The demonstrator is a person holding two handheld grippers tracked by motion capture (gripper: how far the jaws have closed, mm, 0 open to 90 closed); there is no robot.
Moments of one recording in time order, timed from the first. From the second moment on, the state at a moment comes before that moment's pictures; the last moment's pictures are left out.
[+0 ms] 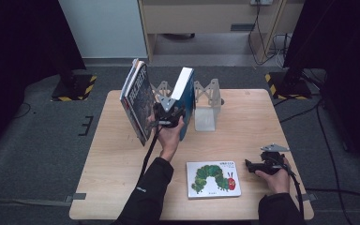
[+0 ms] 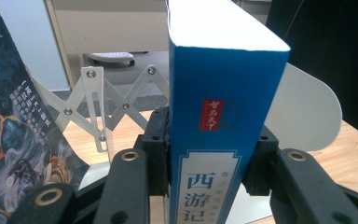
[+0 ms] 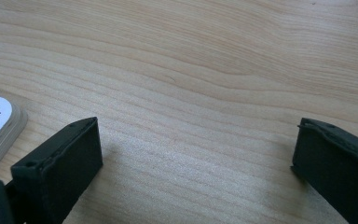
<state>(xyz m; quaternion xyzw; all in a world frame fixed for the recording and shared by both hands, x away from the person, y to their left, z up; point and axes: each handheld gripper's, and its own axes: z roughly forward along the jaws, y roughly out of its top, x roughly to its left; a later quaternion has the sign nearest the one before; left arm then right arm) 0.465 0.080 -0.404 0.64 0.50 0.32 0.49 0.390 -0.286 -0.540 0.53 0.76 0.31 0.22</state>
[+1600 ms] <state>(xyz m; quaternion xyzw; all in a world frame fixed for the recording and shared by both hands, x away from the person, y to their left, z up) 0.469 0.055 -0.403 0.67 0.47 0.28 0.50 0.390 -0.286 -0.540 0.53 0.76 0.31 0.22</state>
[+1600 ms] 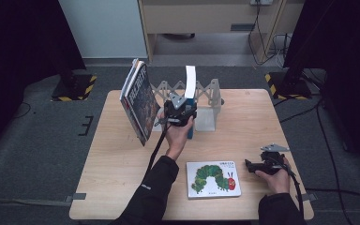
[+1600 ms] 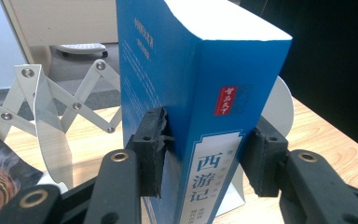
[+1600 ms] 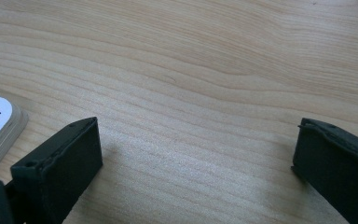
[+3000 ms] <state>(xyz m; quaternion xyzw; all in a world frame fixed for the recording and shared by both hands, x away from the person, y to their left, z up) 0.369 0.122 -0.447 0.77 0.41 0.15 0.46 0.374 -0.273 -0.502 0.57 0.73 0.33 0.18</state>
